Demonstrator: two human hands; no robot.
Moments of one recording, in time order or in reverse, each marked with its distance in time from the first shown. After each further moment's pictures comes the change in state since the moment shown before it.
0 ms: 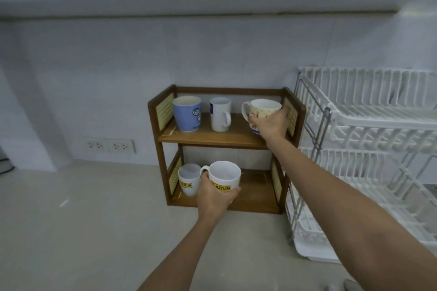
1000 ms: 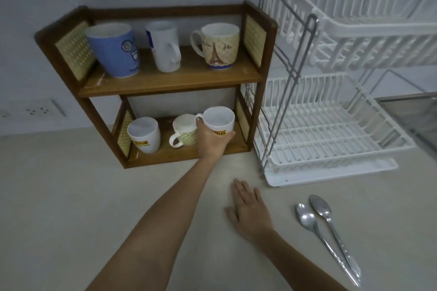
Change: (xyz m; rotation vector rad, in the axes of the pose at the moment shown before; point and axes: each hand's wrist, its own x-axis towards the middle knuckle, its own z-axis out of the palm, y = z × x) left_hand 0.025 -0.023 0.112 -0.086 -0.223 -0.079; right_hand -0.244 0.254 -0.059 -0.868 -0.668 -0.225
